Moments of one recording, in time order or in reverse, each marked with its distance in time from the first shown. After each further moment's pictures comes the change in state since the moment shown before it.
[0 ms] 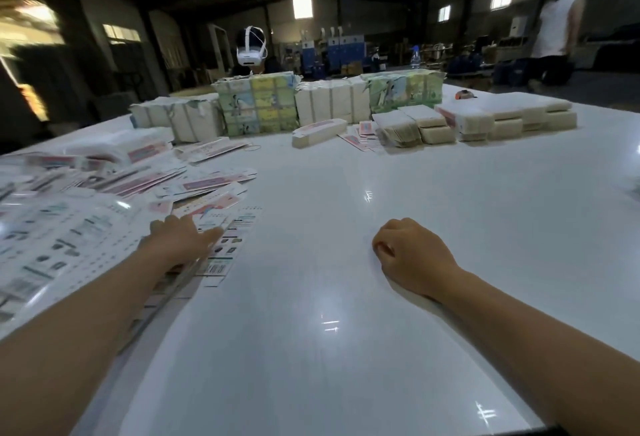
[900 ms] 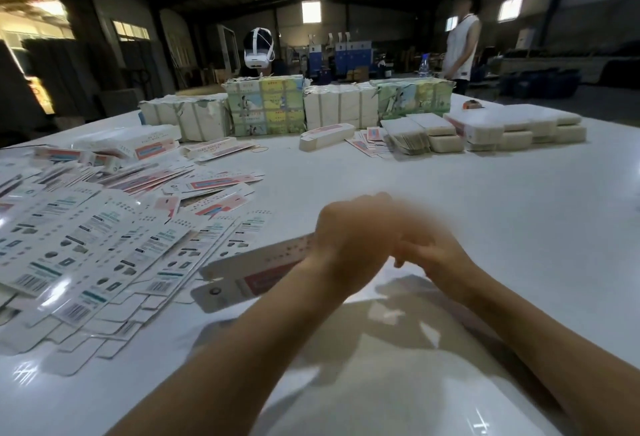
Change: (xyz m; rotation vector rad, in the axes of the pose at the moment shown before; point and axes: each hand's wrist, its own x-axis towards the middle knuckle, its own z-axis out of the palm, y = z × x) left_hand -0.147 0.161 -0.041 -0.227 0.909 1.018; right_hand -0.002 -0.019 -0.028 0.983 -0.019 -0.002
